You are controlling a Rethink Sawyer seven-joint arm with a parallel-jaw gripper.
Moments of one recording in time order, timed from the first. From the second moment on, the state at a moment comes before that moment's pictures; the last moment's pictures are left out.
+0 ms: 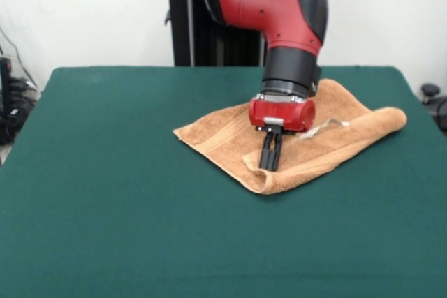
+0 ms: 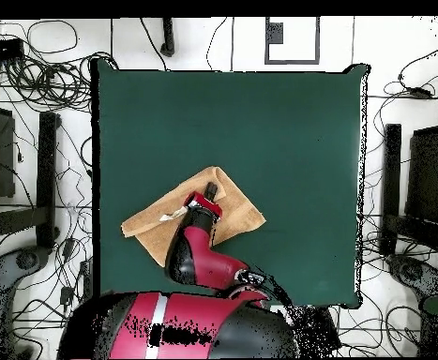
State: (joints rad) arm -0.03 -0.28 -0.05 1.97 0.18 -0.88 2.26
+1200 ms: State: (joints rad) arm -0.01 -0.36 -0.06 1.97 0.25 -0.67 2.26
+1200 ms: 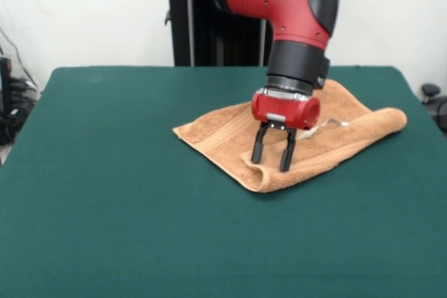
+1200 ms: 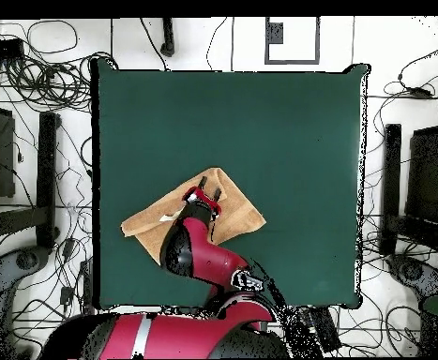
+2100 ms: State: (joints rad) arm -0.01 -0.37 -0.08 1.97 0.26 -0.60 2.26
